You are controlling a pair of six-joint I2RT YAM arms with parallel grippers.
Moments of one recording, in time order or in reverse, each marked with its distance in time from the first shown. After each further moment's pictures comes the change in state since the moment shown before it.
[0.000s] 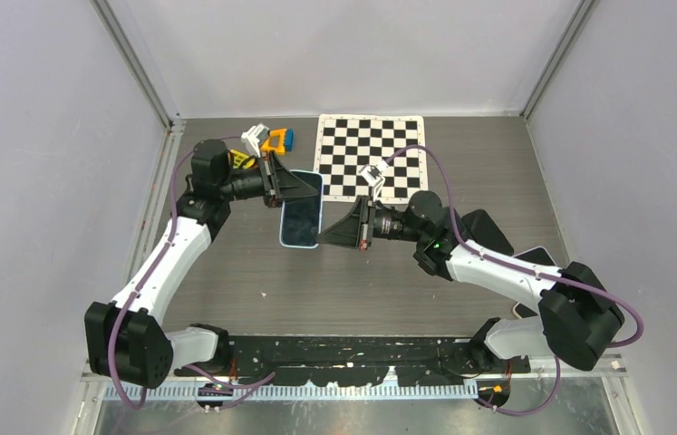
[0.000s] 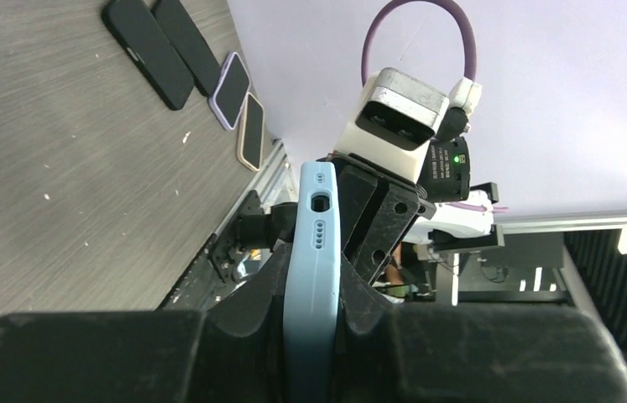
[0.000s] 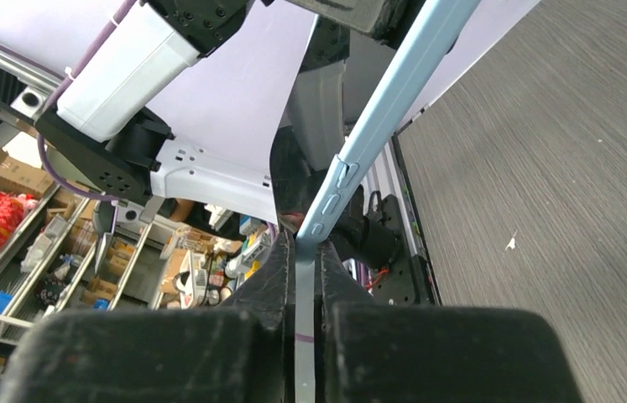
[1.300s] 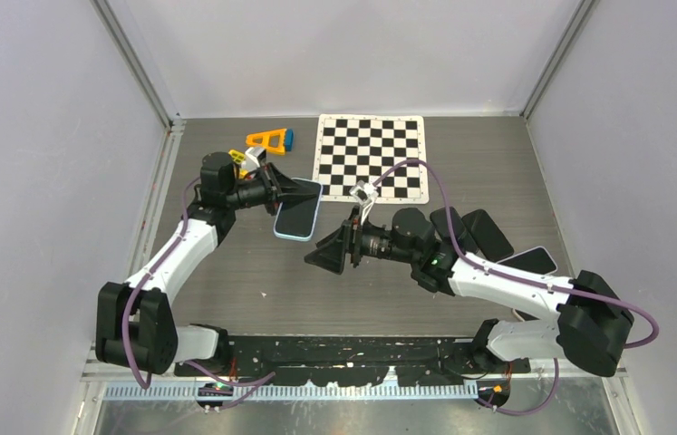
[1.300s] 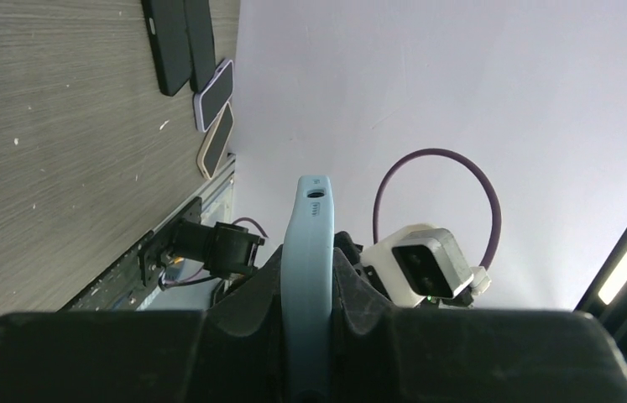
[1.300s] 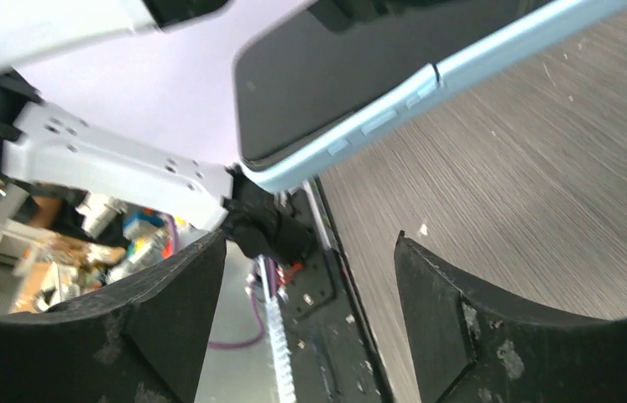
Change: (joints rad) left arm 0.039 0.070 -0.162 0.174 -0.053 -0.369; right arm 0.166 -0.067 -0.007 -0.271 0.311 -0.340
